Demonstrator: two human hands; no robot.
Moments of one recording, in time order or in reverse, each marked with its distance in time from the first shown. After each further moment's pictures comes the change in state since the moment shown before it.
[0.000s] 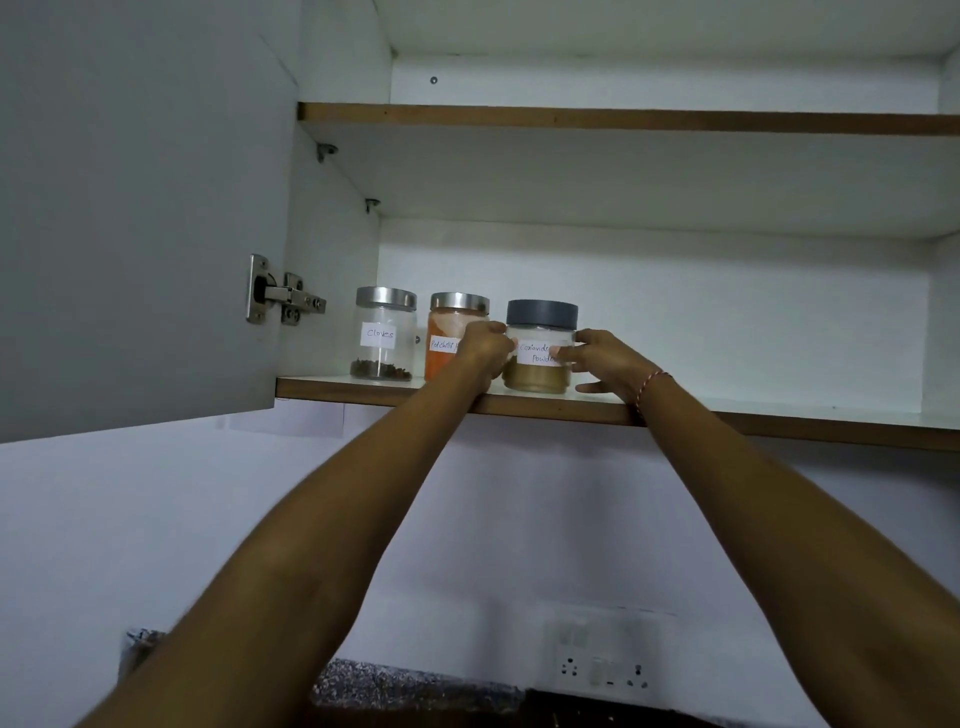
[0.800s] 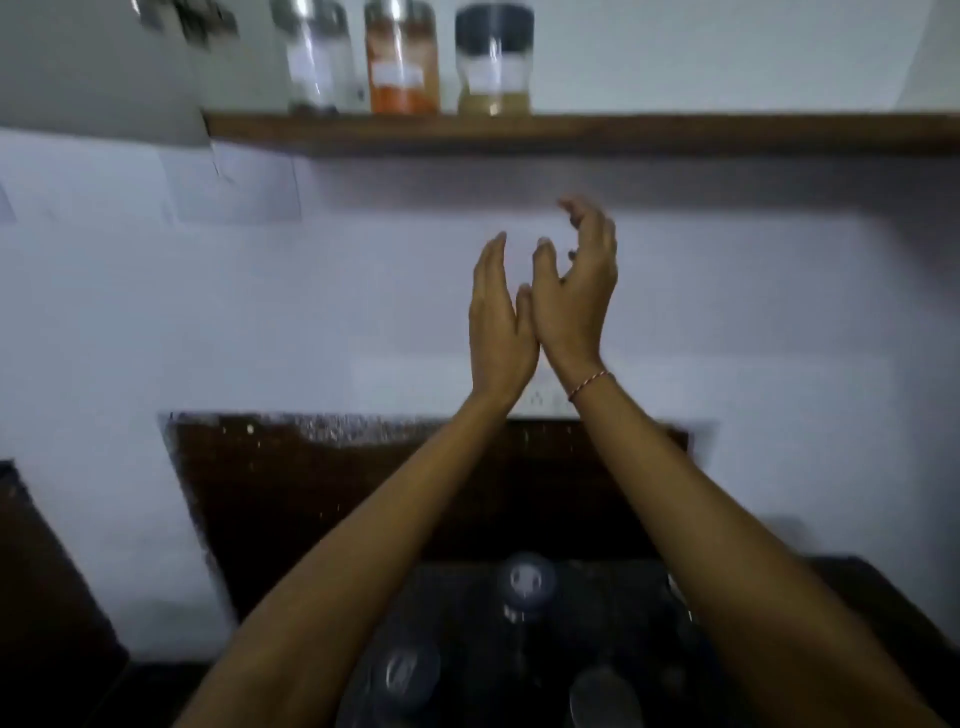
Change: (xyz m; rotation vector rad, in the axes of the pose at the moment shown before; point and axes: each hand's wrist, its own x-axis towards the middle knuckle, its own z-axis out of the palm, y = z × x) left_hand -0.220 -0.169 0.057 0.172 0.157 0.493; right_hand -0.208 0.099 0.105 0.009 0.724 -0.415
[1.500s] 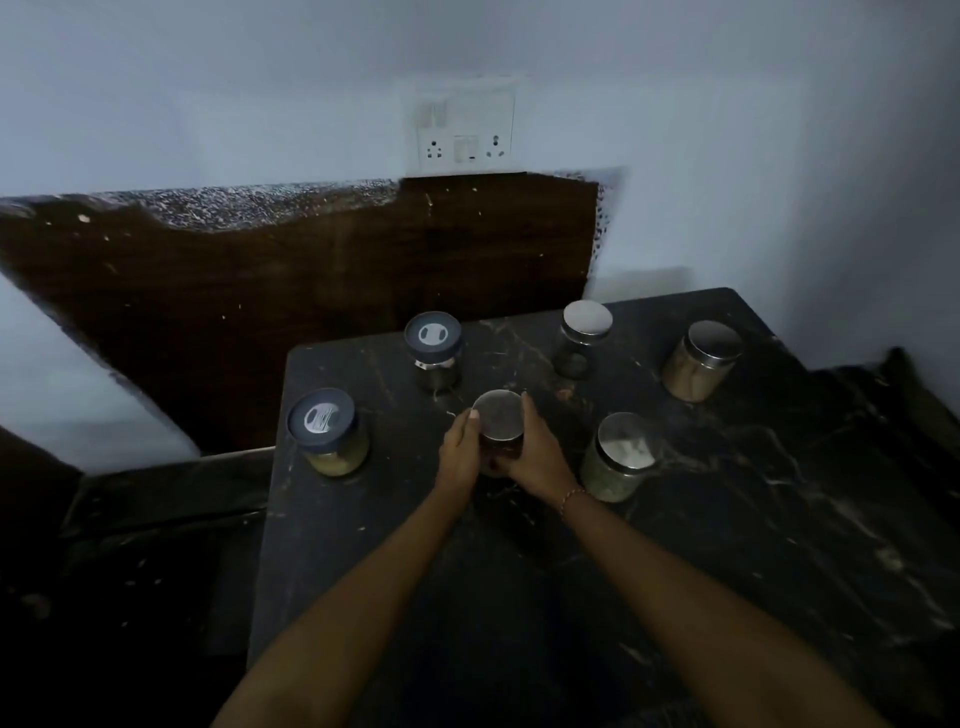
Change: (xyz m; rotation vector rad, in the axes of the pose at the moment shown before) left_hand -0.378 -0.073 0.004 -0.193 -0.485 -1.168; right_hand -0.362 0.133 -0.222 -0.361 -0.826 0.999
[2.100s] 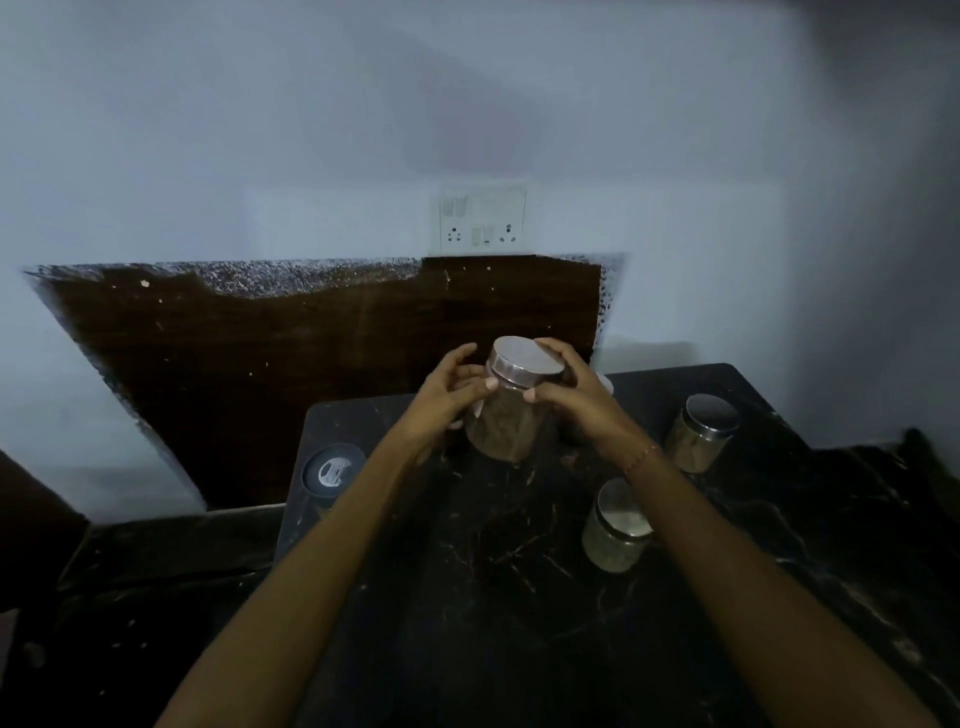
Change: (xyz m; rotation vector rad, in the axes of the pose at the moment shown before) left_hand -0.001 0.146 -0.044 0.026 -0.287 0.292; right_hand 0.012 -0.120 -0.118 0.403 -0.121 -0.301
